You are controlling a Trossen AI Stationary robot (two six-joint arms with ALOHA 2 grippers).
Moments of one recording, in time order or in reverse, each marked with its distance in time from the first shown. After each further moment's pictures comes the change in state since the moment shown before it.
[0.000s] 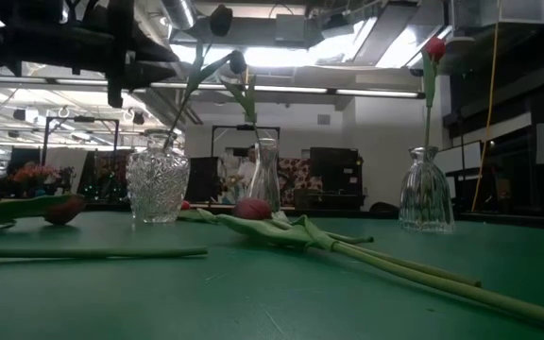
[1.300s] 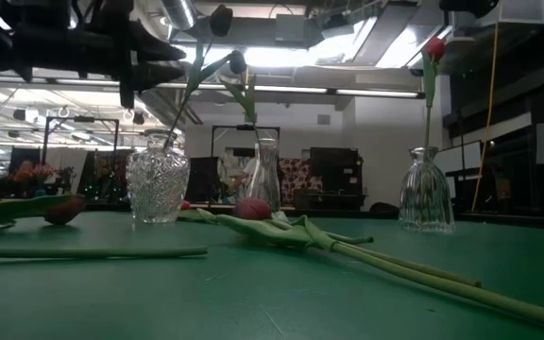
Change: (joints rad) left arm 0.049 0.067 0.000 0.035 0.217 0.059; right arm 0.000 -0.652 -1.110 0.648 0.071 0.275
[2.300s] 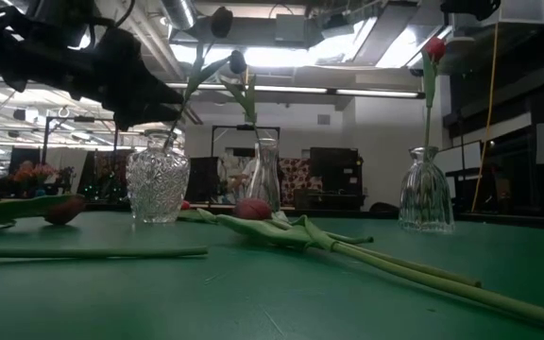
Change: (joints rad) left arm -0.015 0.039 0.000 -0.256 0.068 0.135; right arm 0.000 0.000 0.000 -0.004 0.008 0.059
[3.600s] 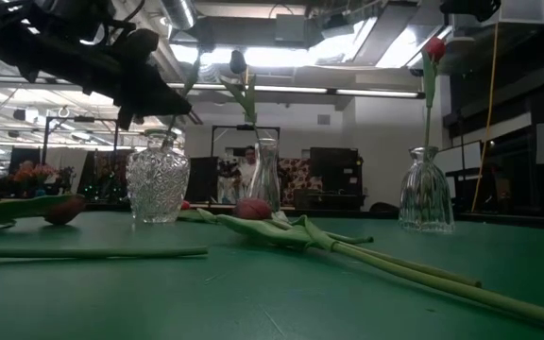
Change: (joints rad) left arm 0.000 0.083 0.080 -0.022 -0.156 -0.138; right arm 0.000 0.002 0.000 0.001 0.000 0.031
